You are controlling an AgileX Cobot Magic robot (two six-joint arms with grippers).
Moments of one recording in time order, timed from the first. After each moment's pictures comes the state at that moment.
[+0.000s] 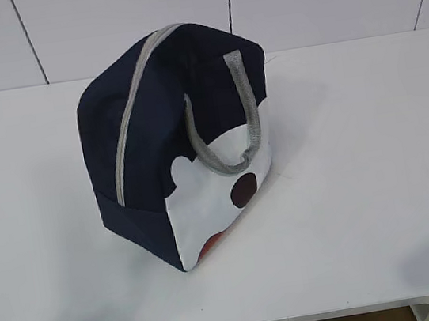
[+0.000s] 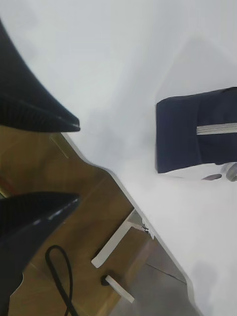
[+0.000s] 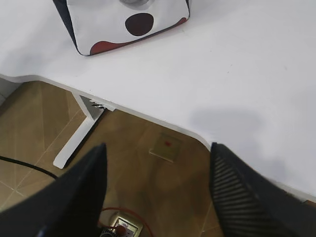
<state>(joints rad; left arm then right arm) -0.50 0.01 -0.53 -0.21 1.14 0.16 0.20 0.00 -0.53 0.24 1.20 -0.18</state>
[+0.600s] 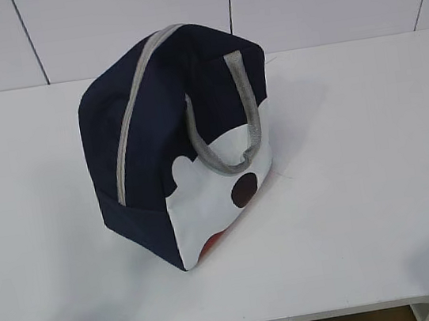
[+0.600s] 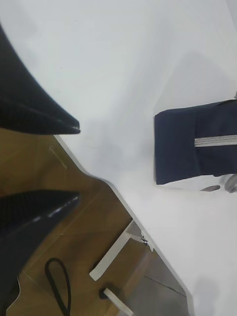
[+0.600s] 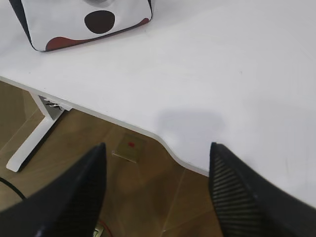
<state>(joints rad) -0.50 0.01 -0.53 -0.16 1.12 0.16 0.20 0.00 -0.51 0.11 1.16 -0.19</state>
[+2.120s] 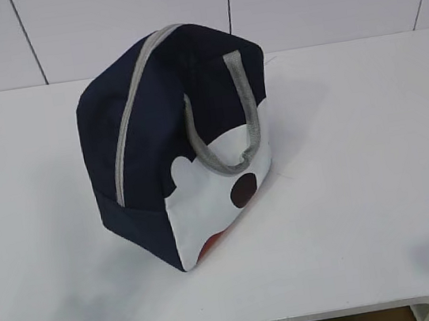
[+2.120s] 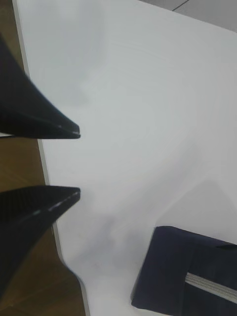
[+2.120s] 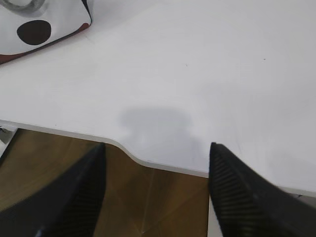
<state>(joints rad) 0.02 0.01 -0.53 -0.16 1.12 0.16 -0.01 -0.02 -0.50 0.07 1.16 -0.19</state>
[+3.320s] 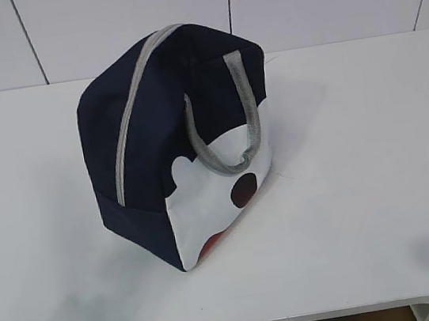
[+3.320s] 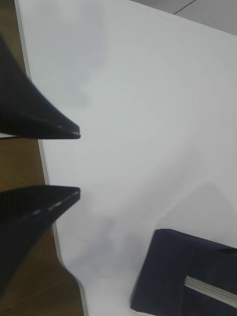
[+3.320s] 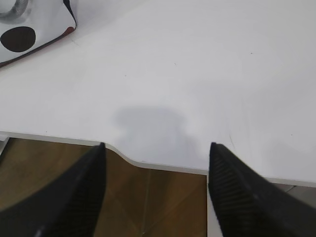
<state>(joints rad) 0.03 0.01 -0.53 -0.16 1.12 0.16 -0.08 -0.02 -0.50 0.09 1.16 -0.19</state>
